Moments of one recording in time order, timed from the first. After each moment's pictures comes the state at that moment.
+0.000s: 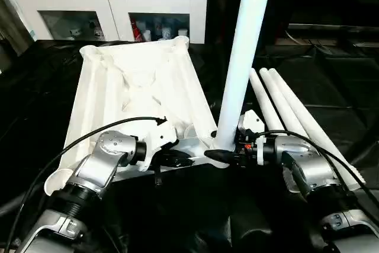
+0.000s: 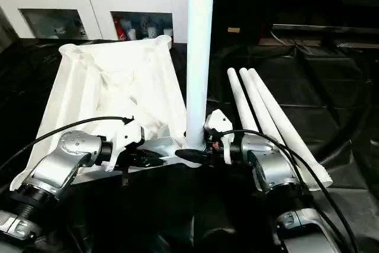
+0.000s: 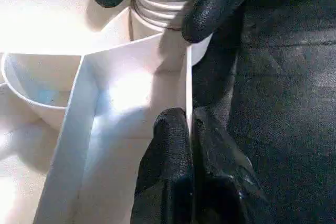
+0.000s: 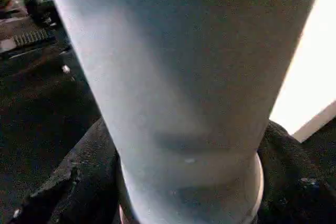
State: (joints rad) left arm -0.45 0.37 -0.29 0.37 -0.02 0.21 -1.16; right arm -0.48 -0.27 0.14 0.59 0.14 0.08 1.12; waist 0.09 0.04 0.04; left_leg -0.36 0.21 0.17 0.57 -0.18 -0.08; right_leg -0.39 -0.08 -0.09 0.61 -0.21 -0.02
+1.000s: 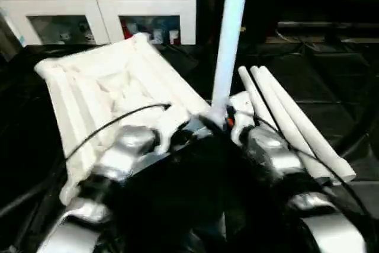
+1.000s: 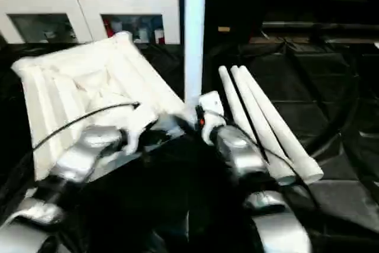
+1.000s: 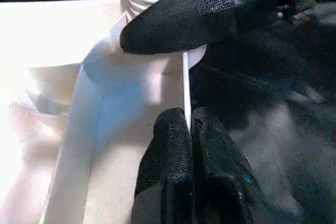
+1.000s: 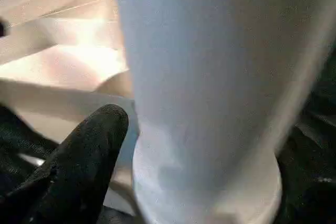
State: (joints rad) left arm -0.52 0.25 -0.24 0.47 0.05 0.25 -0.94; right arm -0.62 -0.12 0.06 0.86 0.07 -0.05 0.71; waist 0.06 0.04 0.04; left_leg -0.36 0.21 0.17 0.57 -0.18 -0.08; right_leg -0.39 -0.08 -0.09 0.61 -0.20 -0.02
